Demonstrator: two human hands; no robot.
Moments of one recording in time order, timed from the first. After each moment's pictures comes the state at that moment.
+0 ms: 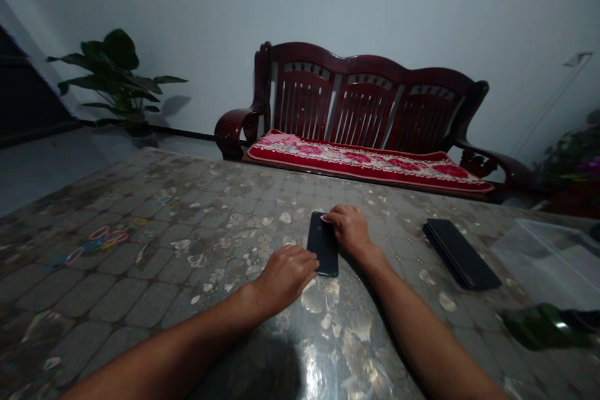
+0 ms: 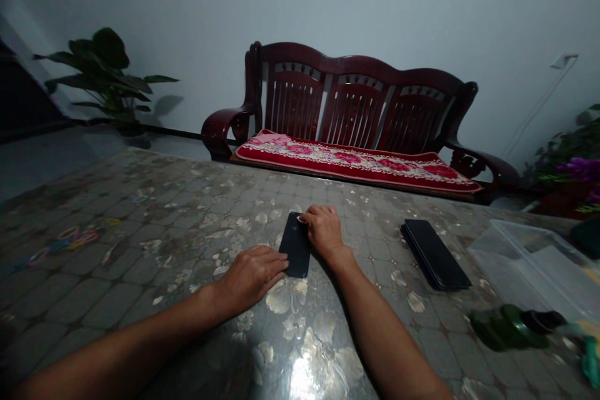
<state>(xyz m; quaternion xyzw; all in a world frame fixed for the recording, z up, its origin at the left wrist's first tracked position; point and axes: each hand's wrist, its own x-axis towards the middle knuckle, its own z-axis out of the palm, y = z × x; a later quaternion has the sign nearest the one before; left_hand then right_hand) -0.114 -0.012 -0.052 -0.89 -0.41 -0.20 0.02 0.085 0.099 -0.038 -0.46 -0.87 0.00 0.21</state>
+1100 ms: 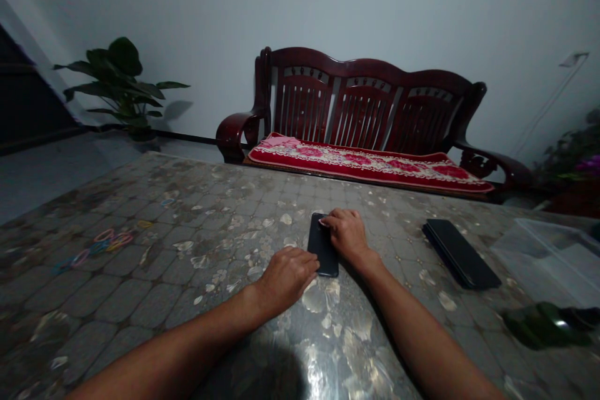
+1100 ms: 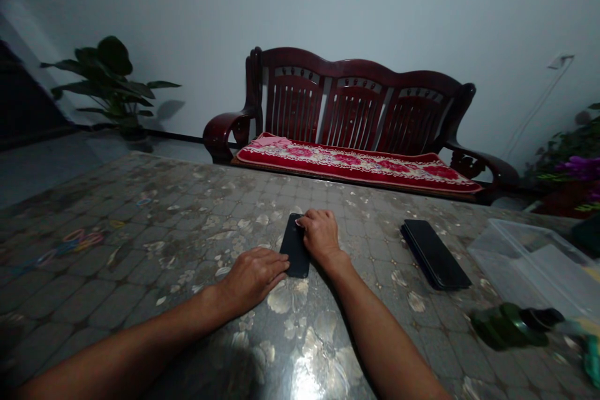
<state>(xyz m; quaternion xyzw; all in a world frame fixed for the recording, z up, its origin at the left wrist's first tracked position) -0.114 -0.013 -0.051 -0.89 -0.42 -0.20 0.01 0.075 0.085 -0.032 -0.47 -0.86 0.00 0.19</state>
